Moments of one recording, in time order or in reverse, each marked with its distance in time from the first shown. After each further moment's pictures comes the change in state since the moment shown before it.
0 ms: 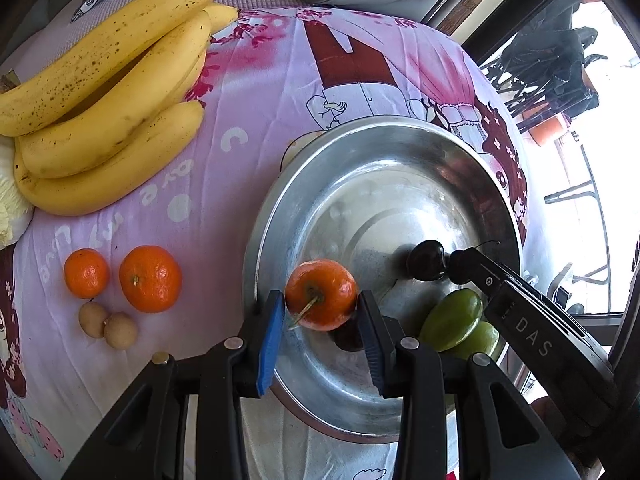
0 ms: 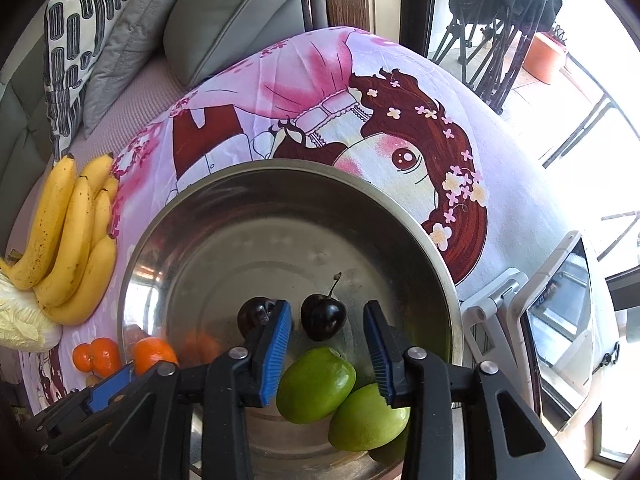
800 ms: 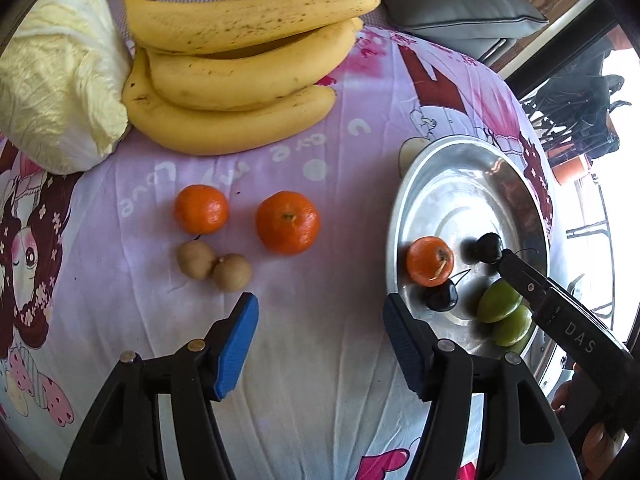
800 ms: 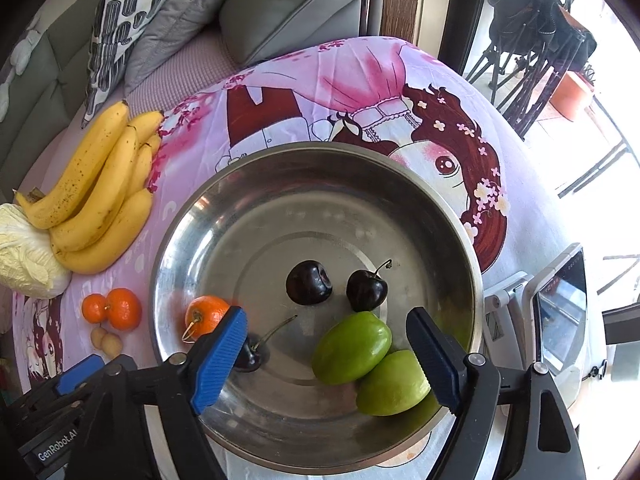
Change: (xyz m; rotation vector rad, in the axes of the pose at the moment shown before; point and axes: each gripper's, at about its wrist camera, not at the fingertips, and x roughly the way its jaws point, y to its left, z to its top) left arm -0.032 0.077 -0.043 -0.158 -0.054 0.053; right arm -0.018 0.032 -0.021 -0.162 0.001 0.010
